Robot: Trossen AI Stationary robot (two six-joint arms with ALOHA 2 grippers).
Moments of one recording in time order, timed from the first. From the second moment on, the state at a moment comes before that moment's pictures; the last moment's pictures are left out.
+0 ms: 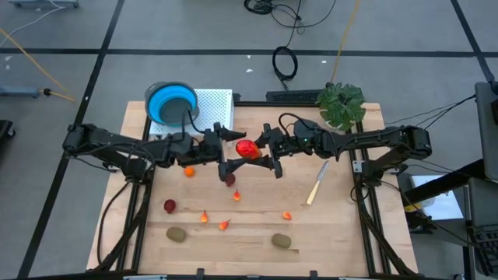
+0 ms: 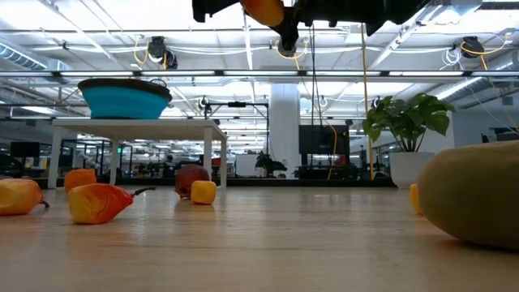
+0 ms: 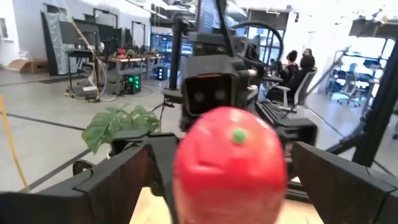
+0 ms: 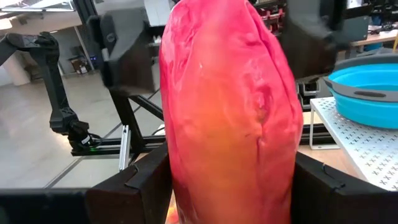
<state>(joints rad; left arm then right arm) -0.08 1.29 0.86 0.53 -0.23 -0.09 -0.11 1.47 0.96 0.50 -0.34 0.19</state>
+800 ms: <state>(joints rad) -0.07 1.33 0.86 0.53 -0.20 -0.14 -0.11 1.47 0.96 0.51 -0.34 0.20</state>
